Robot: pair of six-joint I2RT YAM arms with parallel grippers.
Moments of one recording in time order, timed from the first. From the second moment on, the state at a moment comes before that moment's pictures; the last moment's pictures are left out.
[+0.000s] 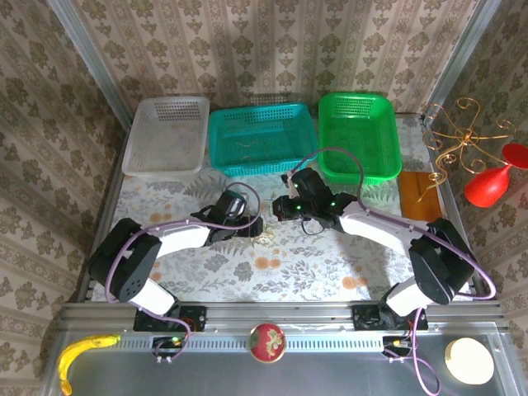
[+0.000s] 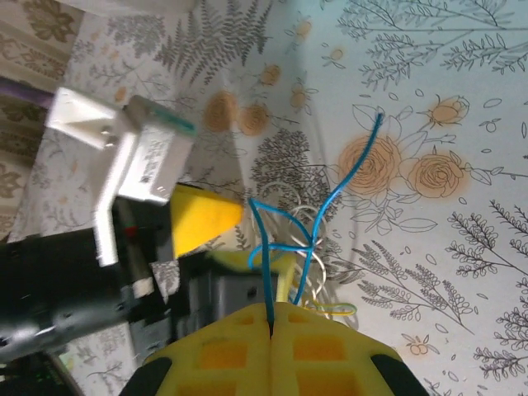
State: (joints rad) left arm -0.69 1.54 0.66 -0.05 0.04 -0.51; right arm 0.68 1.49 0.96 -0.18 -0.21 0.58
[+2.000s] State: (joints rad) left arm -0.73 1.10 0.68 -0.11 0.22 -0.46; right arm 0.50 1.16 1.12 -0.41 -0.35 0.52
